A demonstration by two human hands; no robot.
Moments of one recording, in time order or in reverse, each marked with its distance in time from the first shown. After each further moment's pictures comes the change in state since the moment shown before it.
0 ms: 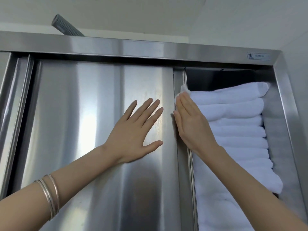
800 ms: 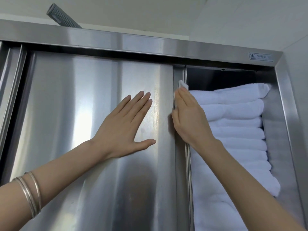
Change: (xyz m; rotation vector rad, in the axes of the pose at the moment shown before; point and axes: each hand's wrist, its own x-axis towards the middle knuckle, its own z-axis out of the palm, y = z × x) left_hand -0.005 -0.013 -0.006 0.019 -0.018 -0.049; right_hand 0.018 -0.003 -0.004 0.073 -0.113 0.120
